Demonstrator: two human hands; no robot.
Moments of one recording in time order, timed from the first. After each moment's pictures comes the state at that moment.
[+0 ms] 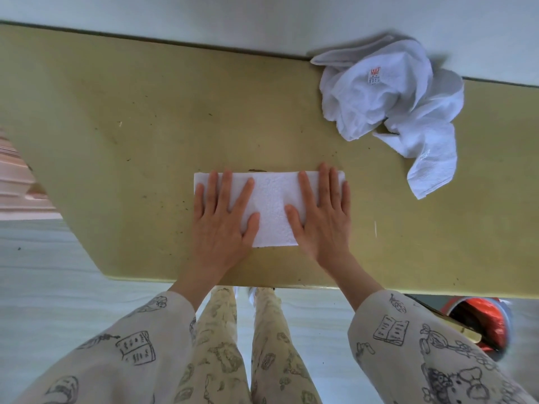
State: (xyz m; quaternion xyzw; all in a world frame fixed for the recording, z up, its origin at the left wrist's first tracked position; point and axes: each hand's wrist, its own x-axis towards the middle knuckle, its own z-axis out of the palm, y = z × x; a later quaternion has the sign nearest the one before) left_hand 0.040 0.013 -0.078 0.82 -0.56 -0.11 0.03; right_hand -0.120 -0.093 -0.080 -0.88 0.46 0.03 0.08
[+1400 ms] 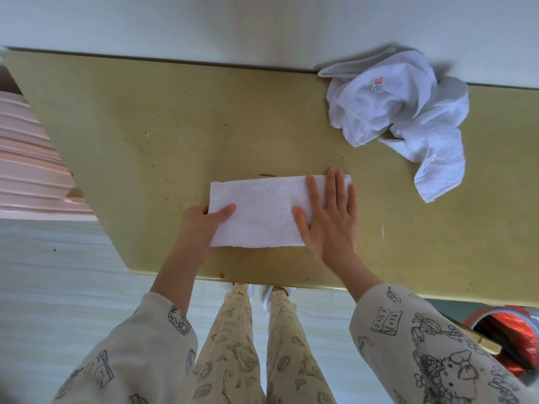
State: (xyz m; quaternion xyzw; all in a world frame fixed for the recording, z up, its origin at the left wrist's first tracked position) left_hand 0.072 0.006 -0.014 0.81 0.02 -0.47 0.35; right_hand -0.117 -0.092 -0.074 -0.88 0.47 0.06 0.07
